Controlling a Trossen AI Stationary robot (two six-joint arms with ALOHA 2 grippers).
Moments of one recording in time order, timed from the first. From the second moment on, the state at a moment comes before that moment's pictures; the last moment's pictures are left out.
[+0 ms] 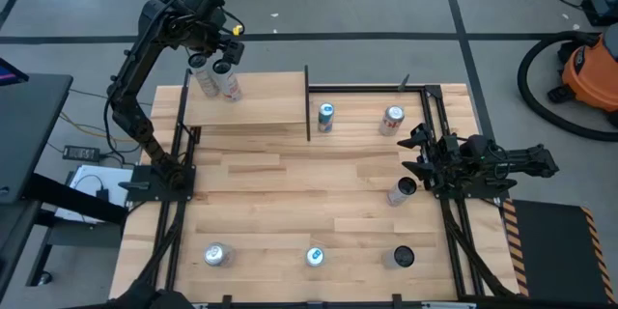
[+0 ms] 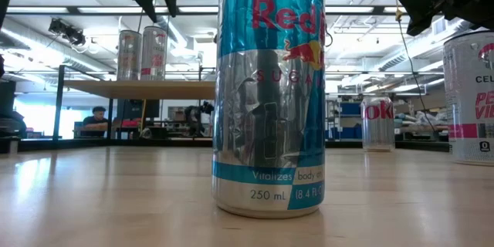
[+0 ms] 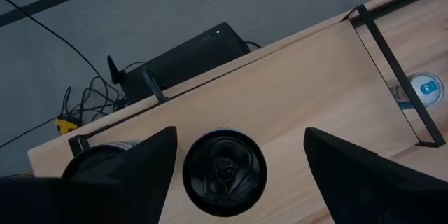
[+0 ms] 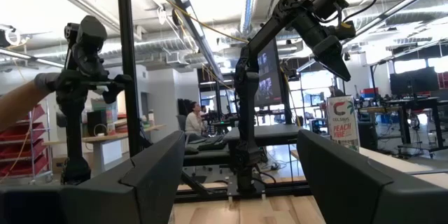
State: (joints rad) left arm 0.86 1.69 2.22 -1.57 -0.13 -0.26; right arm 0.05 0.01 0.01 0.42 0.01 0.08
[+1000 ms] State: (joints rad) left arm 0.86 1.57 1.98 -1.57 -0.09 -0.23; right arm 0.05 0.01 0.01 0.42 0.01 0.08
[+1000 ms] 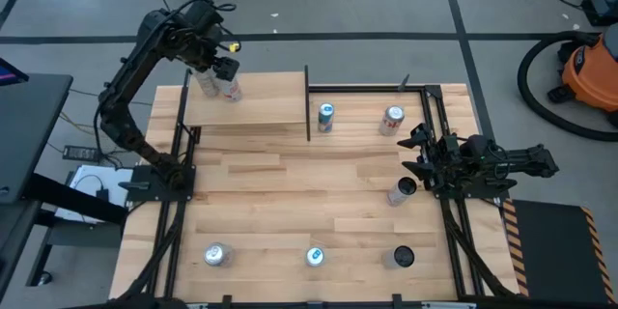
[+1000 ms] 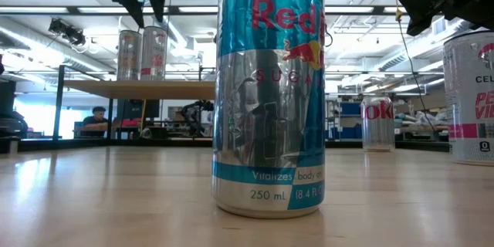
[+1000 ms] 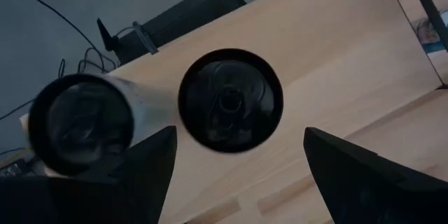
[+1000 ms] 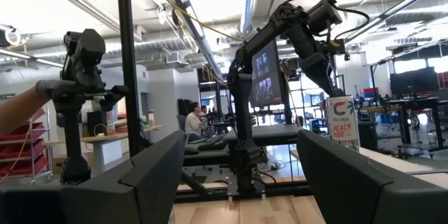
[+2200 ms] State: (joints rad) left arm 0.87 1.64 1.98 -1.57 -0.09 -0.17; right arm 0.05 0.01 0.01 0.42 0.01 0.08
